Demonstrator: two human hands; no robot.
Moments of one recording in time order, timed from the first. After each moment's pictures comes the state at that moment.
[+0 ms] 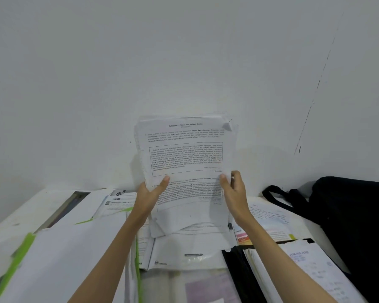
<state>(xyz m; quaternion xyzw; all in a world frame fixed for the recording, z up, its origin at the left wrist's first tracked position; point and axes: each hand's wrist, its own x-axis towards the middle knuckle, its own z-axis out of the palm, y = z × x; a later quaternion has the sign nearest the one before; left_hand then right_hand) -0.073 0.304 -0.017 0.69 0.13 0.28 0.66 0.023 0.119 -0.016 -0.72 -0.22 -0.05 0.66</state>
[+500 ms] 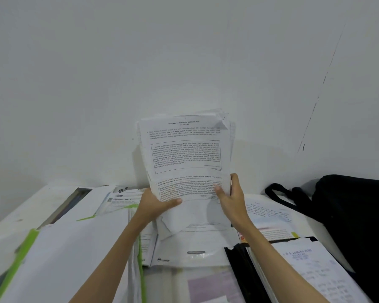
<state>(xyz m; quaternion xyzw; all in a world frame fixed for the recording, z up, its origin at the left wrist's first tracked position) -0.071 0.320 -0.048 0.79 0.13 0.22 0.56 0.018 0.123 -0.037 -0.73 -0.23 -0.03 0.64</state>
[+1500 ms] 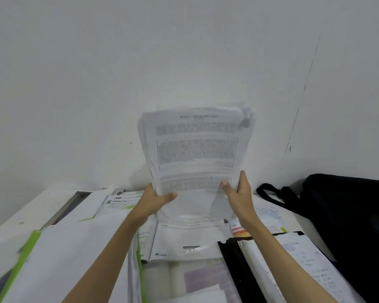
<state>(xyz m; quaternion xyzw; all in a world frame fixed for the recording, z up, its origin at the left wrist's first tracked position) -0.092 0.299 -0.013 0.78 0.10 0.16 0.60 0.000 0.092 -0.010 -0.70 -0.20 -0.05 0.68</state>
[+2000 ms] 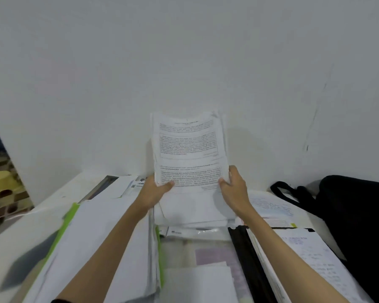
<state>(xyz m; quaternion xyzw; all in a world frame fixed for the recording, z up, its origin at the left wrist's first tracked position) -0.154 0.292 0.006 0.75 0.16 0.22 0.60 -0.045 0.108 0.013 -0.78 -0.27 -0.02 0.56</state>
